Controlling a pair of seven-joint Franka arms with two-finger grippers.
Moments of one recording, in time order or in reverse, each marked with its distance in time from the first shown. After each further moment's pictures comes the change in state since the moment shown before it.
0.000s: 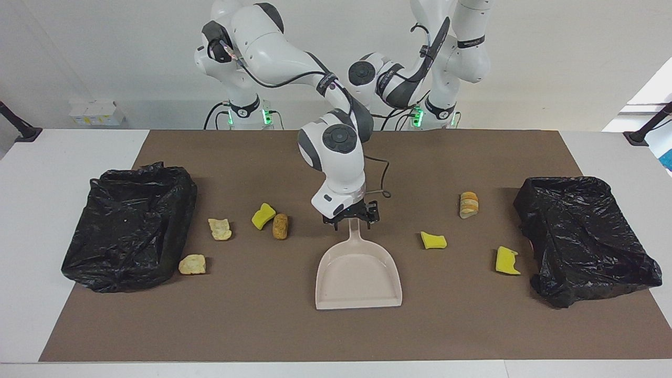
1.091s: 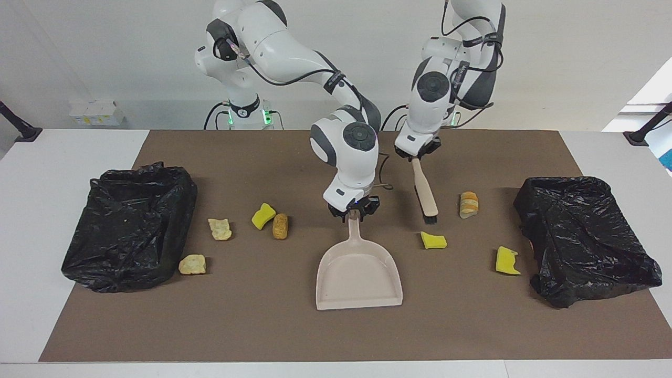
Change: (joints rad) left arm 0.462 -0.040 0.023 0.139 0.305 -0.264 0.247; right arm 0.039 -0.023 0.003 -0.048 -0.046 -0.081 -0.005
